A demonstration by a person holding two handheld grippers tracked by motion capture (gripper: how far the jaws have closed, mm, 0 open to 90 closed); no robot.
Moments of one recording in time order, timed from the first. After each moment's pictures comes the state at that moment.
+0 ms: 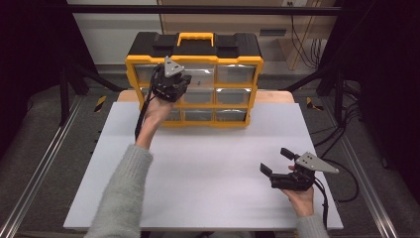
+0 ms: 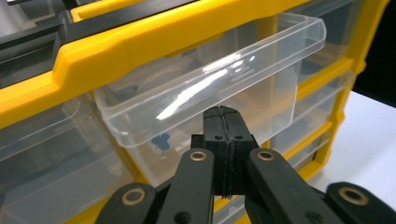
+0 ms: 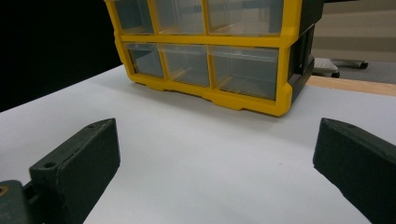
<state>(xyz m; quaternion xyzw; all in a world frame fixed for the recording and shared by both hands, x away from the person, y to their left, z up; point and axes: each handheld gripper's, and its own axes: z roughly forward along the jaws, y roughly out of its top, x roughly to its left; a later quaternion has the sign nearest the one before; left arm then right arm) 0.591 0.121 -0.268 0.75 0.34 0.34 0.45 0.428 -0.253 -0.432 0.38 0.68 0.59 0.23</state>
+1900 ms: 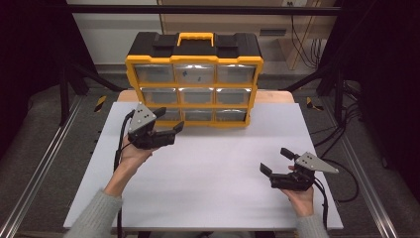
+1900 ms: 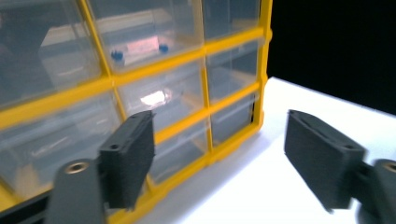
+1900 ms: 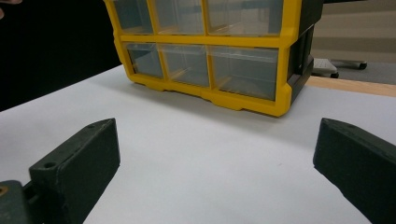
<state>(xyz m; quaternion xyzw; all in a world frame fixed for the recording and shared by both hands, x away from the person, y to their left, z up) 0.482 0.180 -0.328 0.74 0.30 0.30 0.52 0.429 -0.252 -0.433 0.39 0.68 0.58 0.24</state>
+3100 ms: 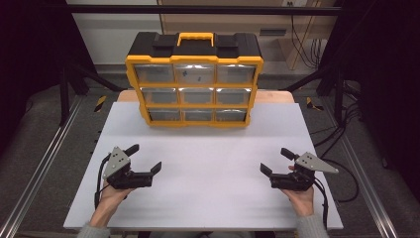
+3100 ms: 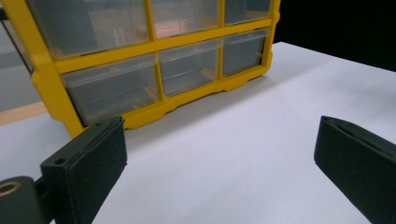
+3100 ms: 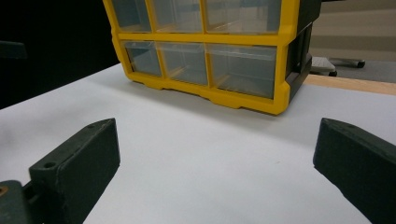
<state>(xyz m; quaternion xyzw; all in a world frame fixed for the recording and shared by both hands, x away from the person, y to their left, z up) 0.429 0.247 -0.415 0.72 0.35 0.28 0.53 0.429 -0.252 -0.433 0.39 0.68 0.58 0.24</state>
